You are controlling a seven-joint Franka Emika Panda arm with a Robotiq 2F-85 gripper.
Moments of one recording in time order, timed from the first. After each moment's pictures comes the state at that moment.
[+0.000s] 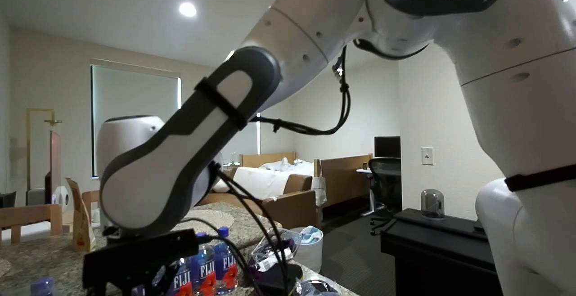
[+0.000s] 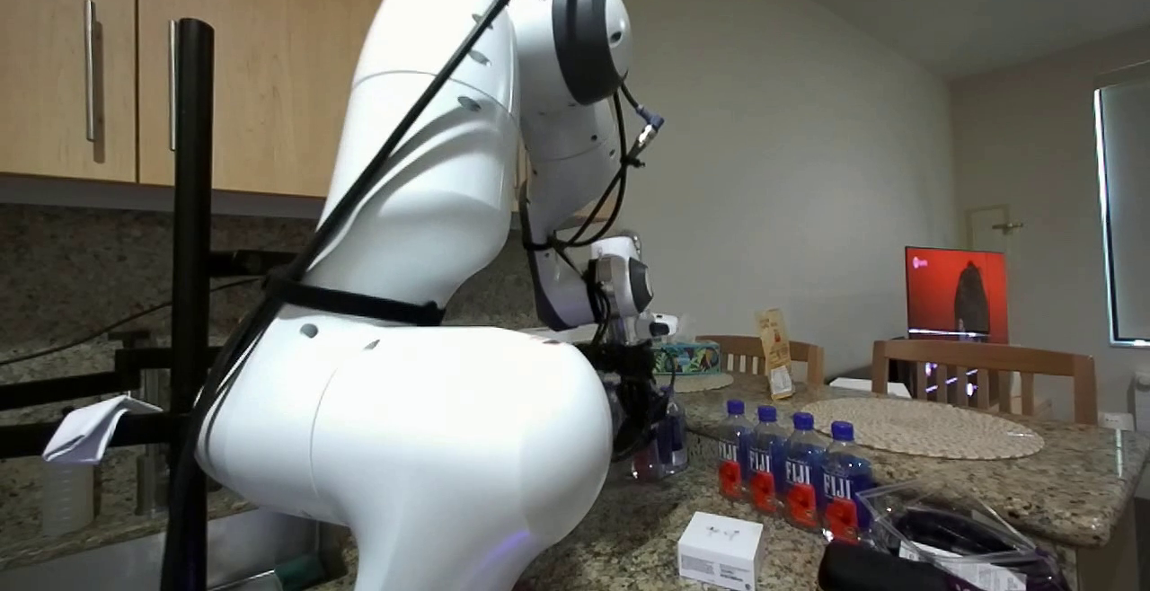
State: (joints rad) arm 0.53 0.21 0.04 -2.14 -0.24 2.47 0.91
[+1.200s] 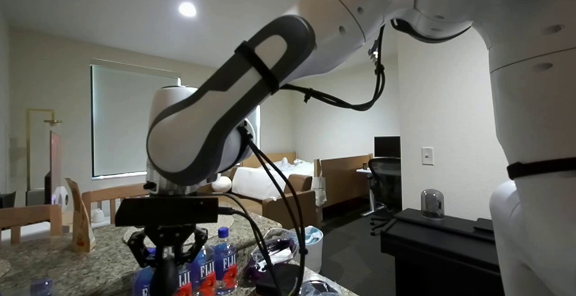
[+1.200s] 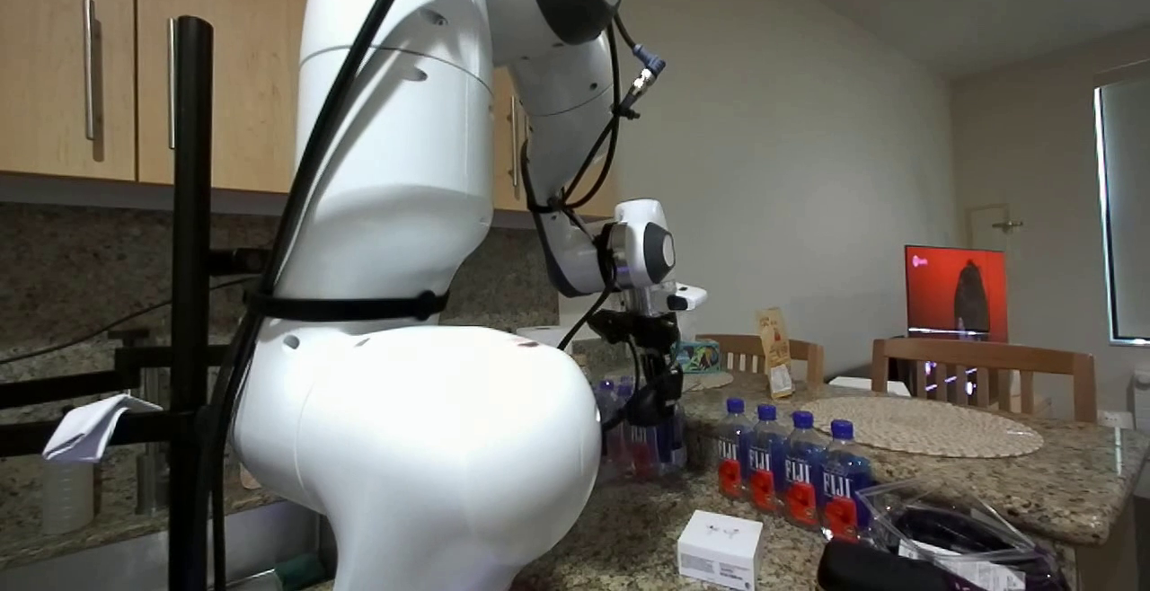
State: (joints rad) arm 0.33 0.05 0.15 -2.24 -0.12 2.46 1.03
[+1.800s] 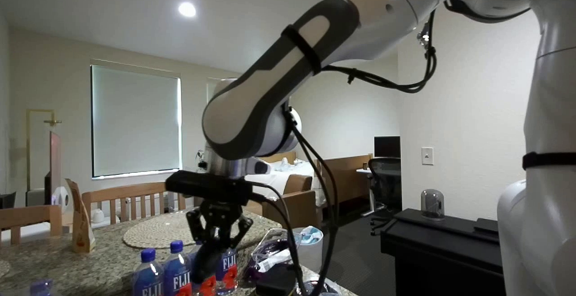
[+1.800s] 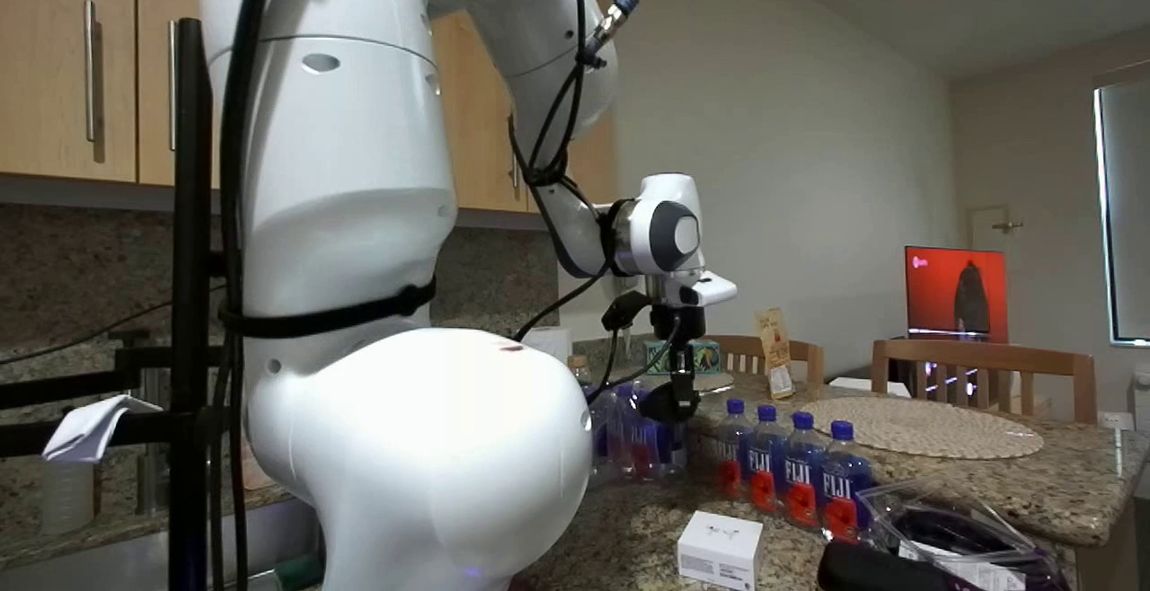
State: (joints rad) arm 0.22 -0.17 0.14 -2.44 0.06 2.46 1.23
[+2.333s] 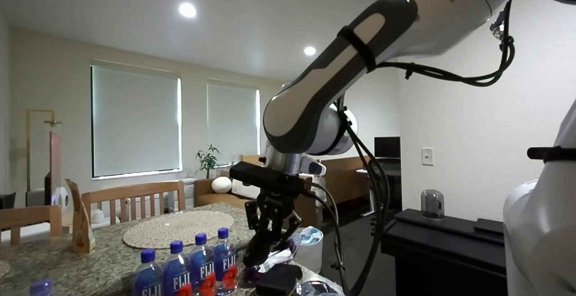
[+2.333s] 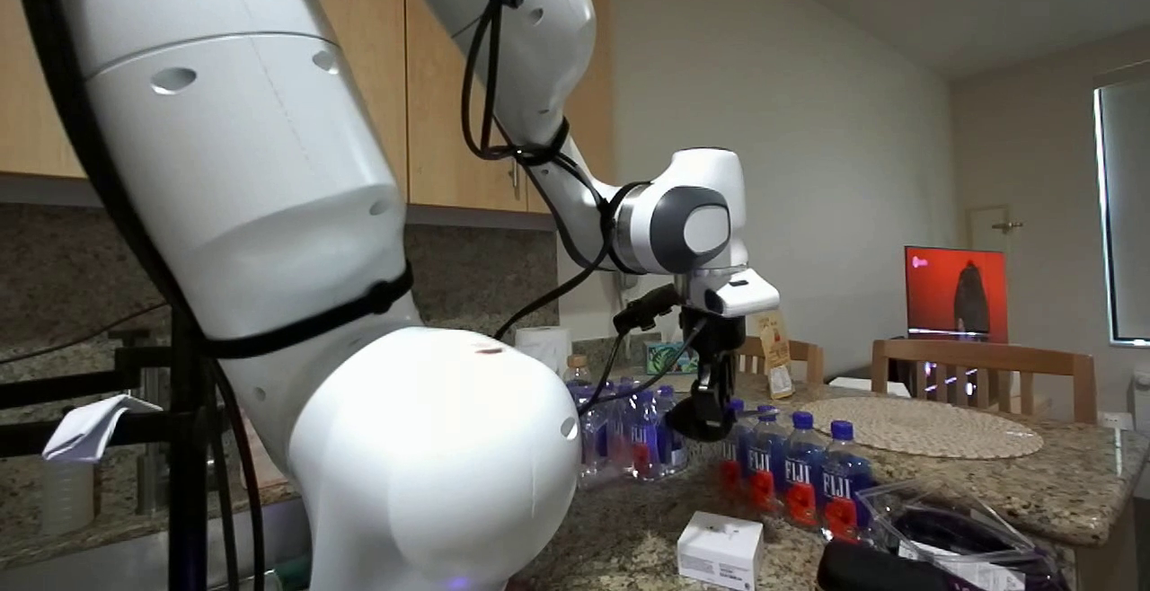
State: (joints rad) arm 0.10 -0.42 0.08 -2.69 0.20 2.49 1.23
